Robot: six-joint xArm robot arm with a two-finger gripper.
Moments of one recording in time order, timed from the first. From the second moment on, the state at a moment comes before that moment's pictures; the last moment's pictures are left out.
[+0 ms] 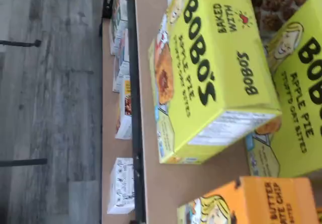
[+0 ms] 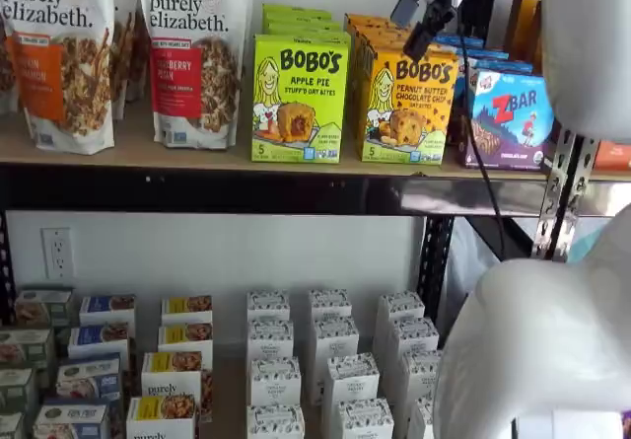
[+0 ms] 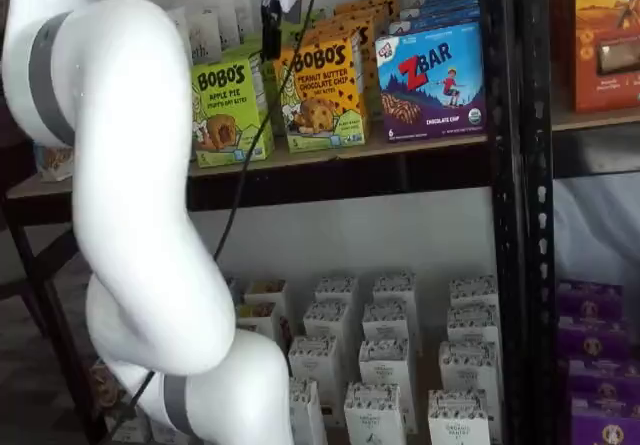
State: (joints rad) arm -0.21 -0.33 -1.45 0.48 1.58 -1.66
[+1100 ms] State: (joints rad) arm -0.25 -0.20 -1.52 0.35 1.54 -1.76
